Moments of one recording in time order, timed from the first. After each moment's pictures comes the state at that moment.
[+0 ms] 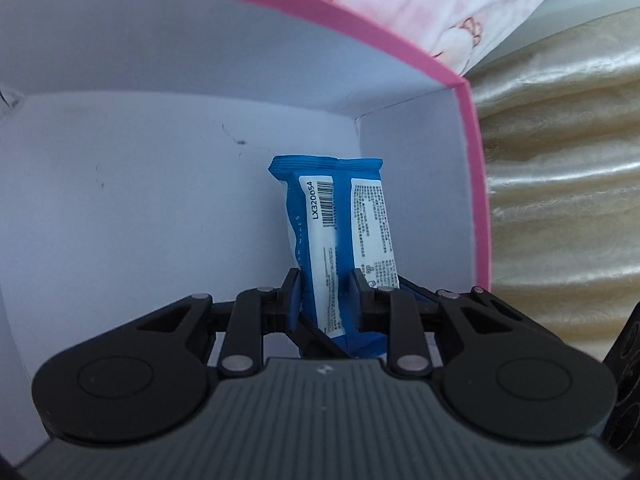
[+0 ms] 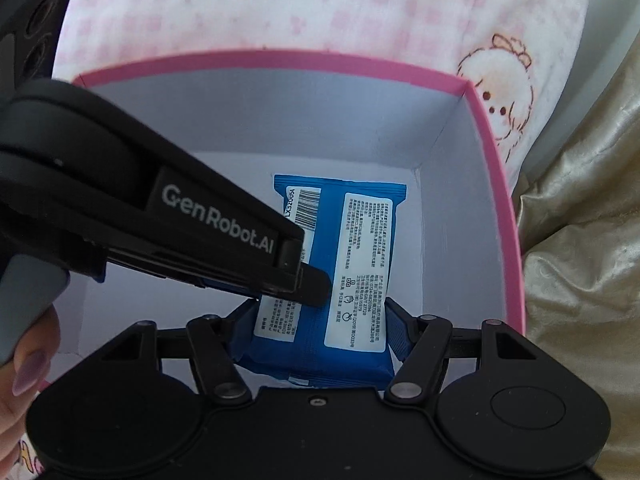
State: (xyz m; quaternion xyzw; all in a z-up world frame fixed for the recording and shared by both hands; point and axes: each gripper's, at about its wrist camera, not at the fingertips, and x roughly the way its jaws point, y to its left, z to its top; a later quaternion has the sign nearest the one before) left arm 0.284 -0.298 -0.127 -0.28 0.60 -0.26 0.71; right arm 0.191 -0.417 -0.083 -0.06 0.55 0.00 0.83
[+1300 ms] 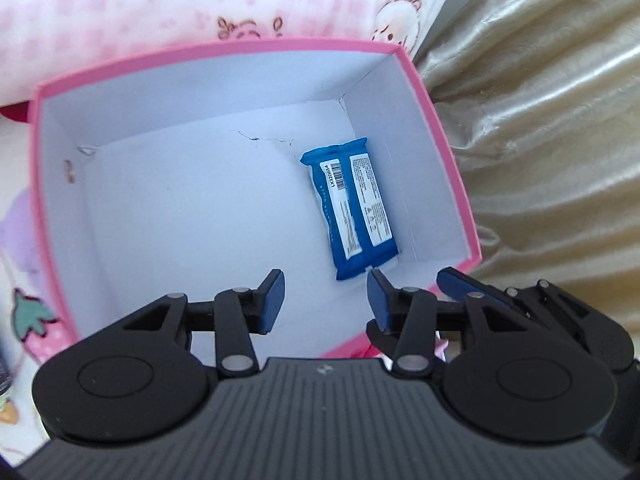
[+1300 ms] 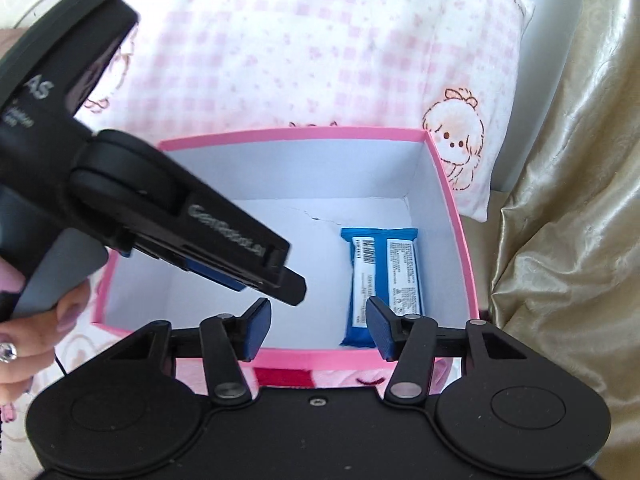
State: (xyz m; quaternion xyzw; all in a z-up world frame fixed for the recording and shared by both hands) left arm 0.231 -0.259 -0.035 -0.12 0.58 -0.26 0.76; right arm 0.097 -0.399 -0.002 0.00 0.46 0.00 0.89
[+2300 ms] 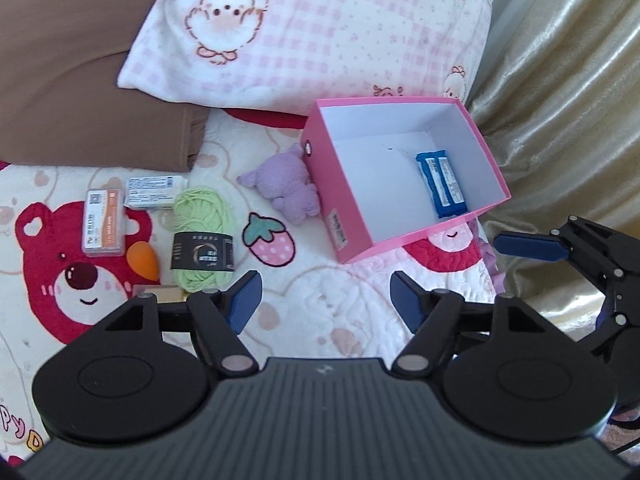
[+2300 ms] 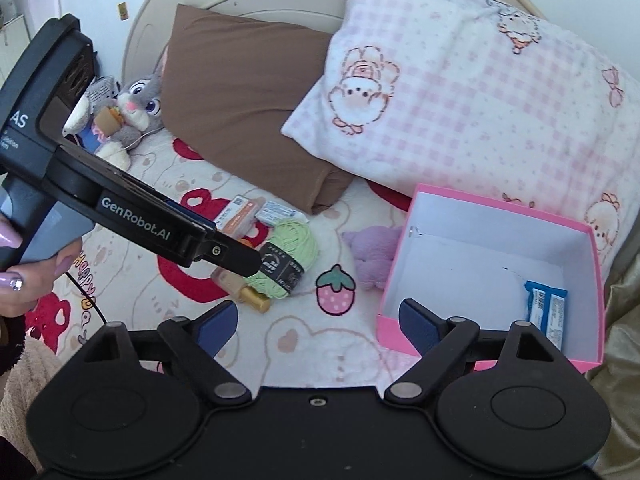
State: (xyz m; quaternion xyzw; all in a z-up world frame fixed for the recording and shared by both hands) left arm 0.092 -0.053 0.063 -0.08 0.51 -0.17 0.84; right arm 0.027 -0.250 0.094 -0.04 0.42 0.21 0.88
